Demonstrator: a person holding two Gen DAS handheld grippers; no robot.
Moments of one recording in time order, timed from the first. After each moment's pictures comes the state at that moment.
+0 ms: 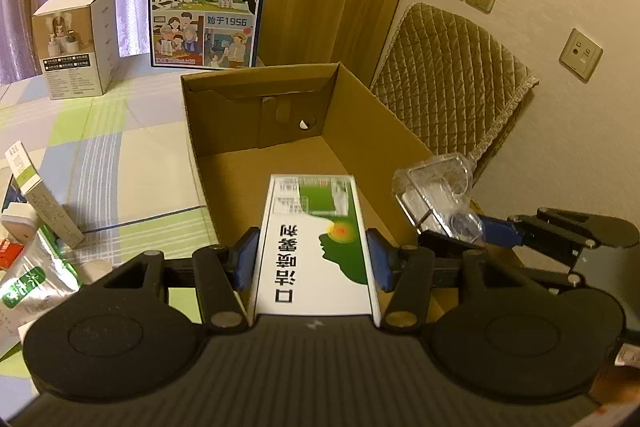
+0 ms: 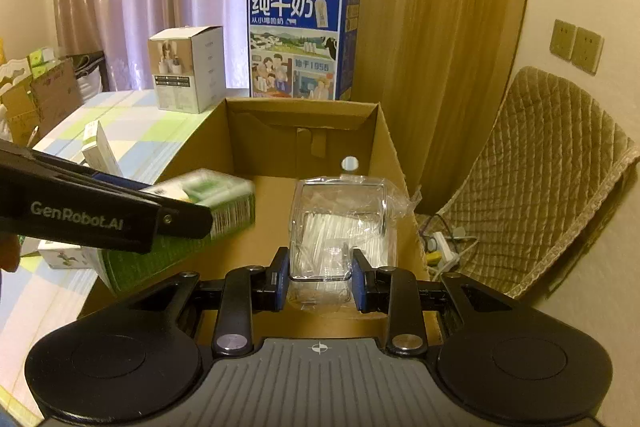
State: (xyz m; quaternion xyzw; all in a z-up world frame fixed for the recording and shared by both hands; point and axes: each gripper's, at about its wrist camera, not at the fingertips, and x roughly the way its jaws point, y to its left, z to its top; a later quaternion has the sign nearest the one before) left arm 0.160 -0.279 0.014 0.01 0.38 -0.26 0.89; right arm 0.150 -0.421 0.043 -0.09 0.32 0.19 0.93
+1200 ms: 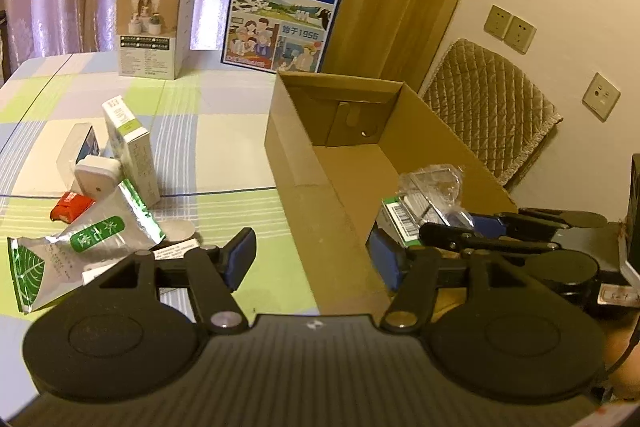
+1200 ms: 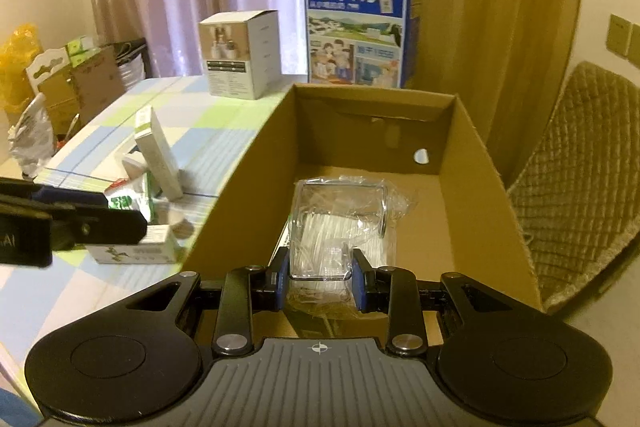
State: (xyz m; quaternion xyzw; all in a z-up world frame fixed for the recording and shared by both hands) left arm 0.124 -0.184 0.022 -0.05 0.37 -0.21 0.90; right arm 0.155 -0.368 0.037 -0.08 0.34 0.26 0.90
